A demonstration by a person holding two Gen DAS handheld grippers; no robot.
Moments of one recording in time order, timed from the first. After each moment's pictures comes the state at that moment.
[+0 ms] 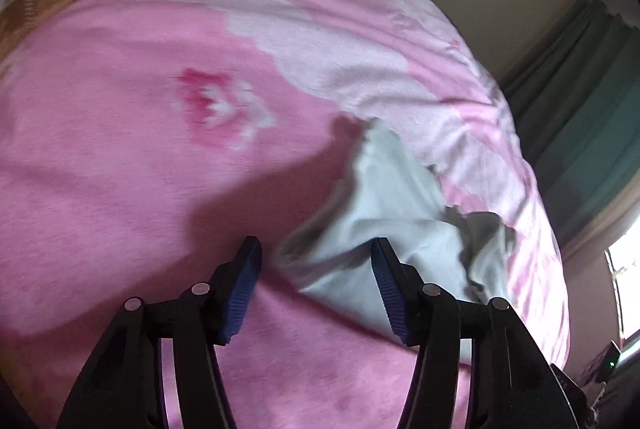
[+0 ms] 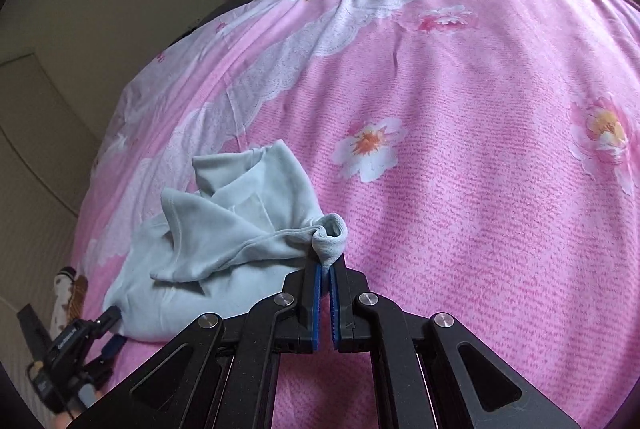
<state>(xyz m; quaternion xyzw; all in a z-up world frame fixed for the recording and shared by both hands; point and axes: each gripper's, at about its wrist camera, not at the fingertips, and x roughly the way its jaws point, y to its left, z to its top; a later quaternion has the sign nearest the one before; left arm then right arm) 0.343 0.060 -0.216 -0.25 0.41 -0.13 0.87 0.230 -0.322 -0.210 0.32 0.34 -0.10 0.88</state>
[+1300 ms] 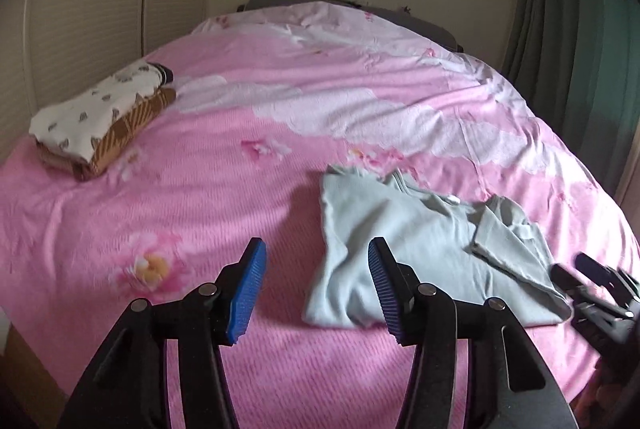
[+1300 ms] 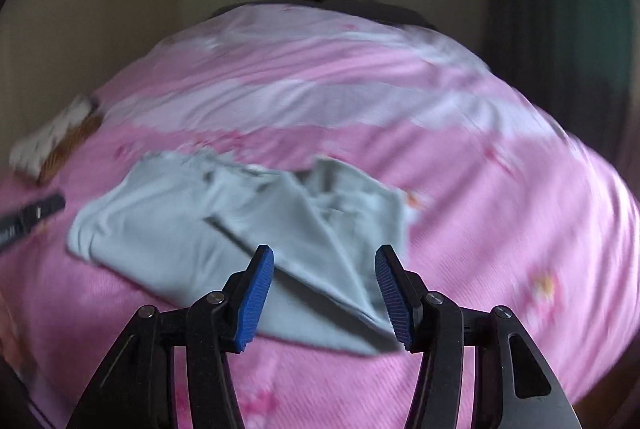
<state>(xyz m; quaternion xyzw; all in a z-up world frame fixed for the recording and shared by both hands) 0.192 0.030 -0.147 -0.07 0.31 -0.02 0.95 0.210 -0.229 -0.157 -0.07 0.34 0.03 0.94</state>
